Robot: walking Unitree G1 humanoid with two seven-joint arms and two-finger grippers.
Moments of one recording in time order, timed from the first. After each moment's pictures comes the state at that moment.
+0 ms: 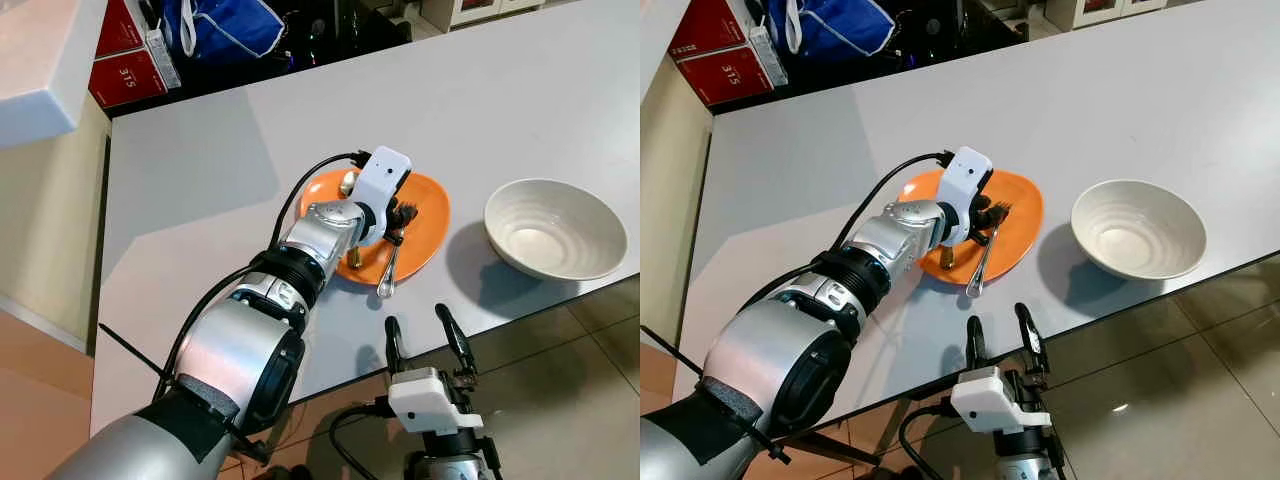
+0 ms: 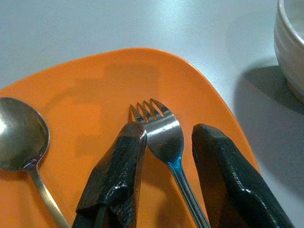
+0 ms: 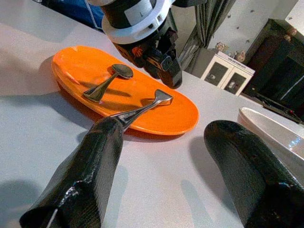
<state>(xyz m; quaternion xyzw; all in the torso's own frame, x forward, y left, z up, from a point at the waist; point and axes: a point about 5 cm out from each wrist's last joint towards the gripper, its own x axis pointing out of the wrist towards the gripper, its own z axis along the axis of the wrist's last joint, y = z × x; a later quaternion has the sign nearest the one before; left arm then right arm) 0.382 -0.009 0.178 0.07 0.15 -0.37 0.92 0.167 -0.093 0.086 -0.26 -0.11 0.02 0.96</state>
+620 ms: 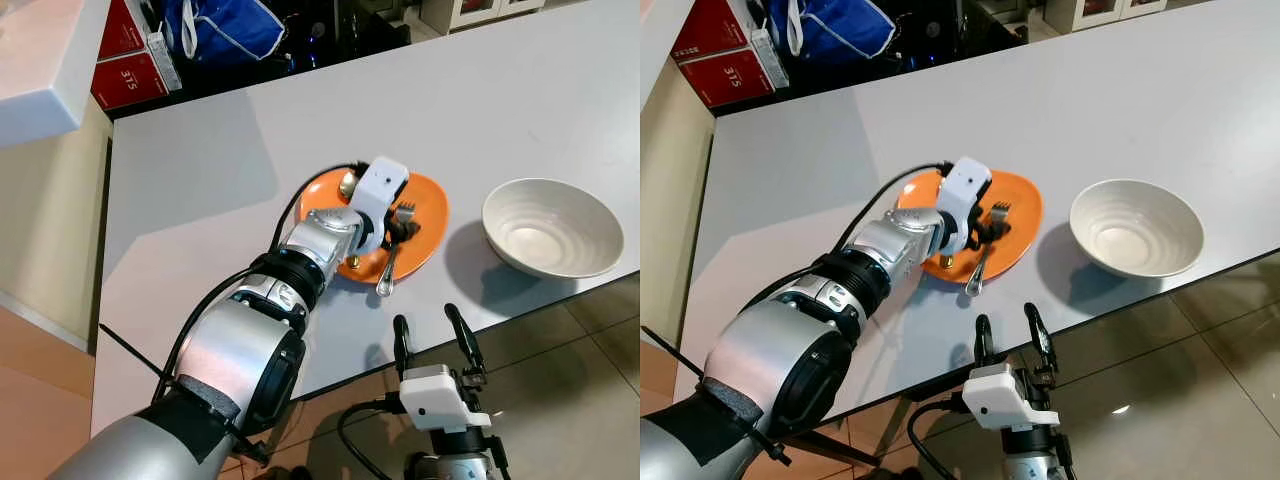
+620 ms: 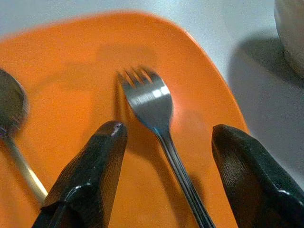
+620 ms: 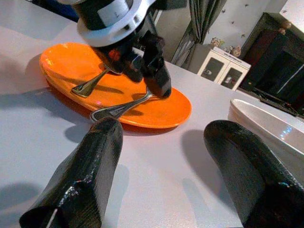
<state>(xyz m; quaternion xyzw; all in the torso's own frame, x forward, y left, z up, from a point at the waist) 0.376 -0.008 0.164 0.07 0.20 -0.38 0.90 0.168 -0.101 0.086 -0.25 -0.11 0.01 0.96</state>
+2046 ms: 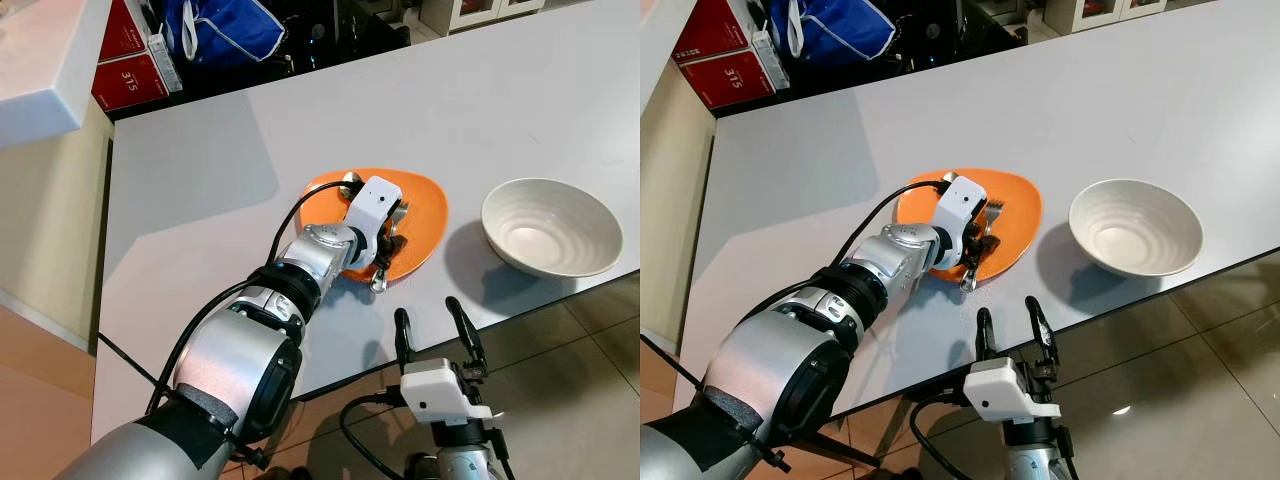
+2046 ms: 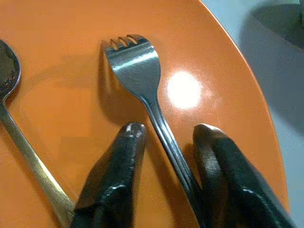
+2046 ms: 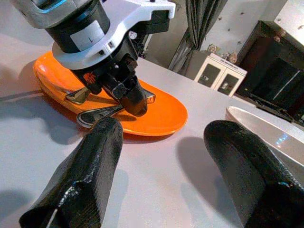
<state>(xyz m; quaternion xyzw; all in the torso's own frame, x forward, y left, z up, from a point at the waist) 0.372 -0.003 0.147 0.08 0.21 -0.37 0.90 0.174 -0.102 0.088 -0.25 -0.12 0.01 0.96</state>
